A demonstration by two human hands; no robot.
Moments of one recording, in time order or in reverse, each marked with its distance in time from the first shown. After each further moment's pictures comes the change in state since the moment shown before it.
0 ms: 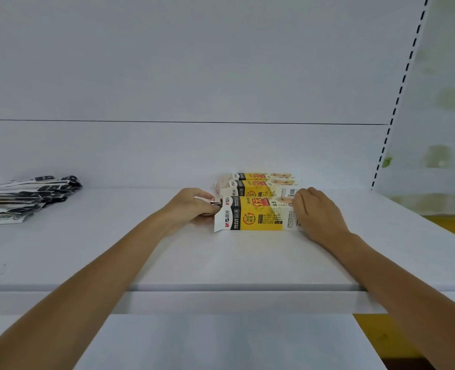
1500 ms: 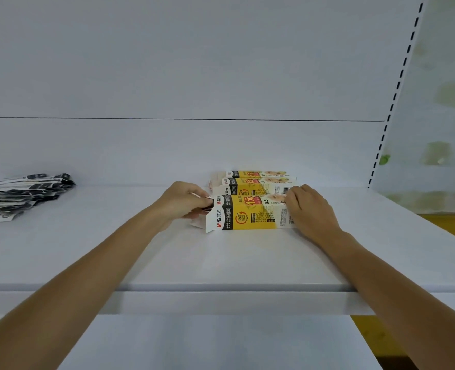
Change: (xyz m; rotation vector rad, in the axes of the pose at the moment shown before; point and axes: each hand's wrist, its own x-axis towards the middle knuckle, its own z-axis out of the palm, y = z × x) left_hand -0.007 0.015 0.009 0.206 0.102 -0.004; right_hand 0.002 0.001 -0.004 0.212 -0.151 0.183
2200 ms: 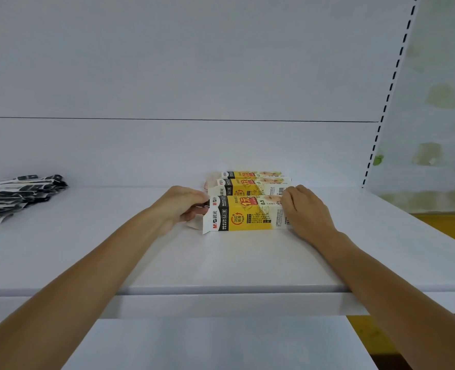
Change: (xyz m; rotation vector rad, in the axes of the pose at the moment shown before) left_hand 0.001 0.001 0.009 -0.229 -0.027 -0.076; right_hand 0.003 0.001 0.001 0.125 -0.067 0.130
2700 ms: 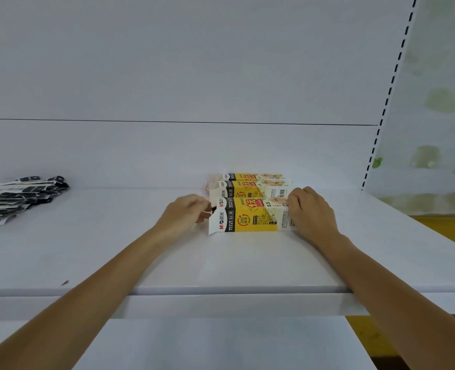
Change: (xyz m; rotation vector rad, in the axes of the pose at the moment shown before) left_hand -0.007 -0.021 0.005 0.169 0.055 0.145; right_hand -0.005 -0.006 -0.010 0.224 0.050 0.223
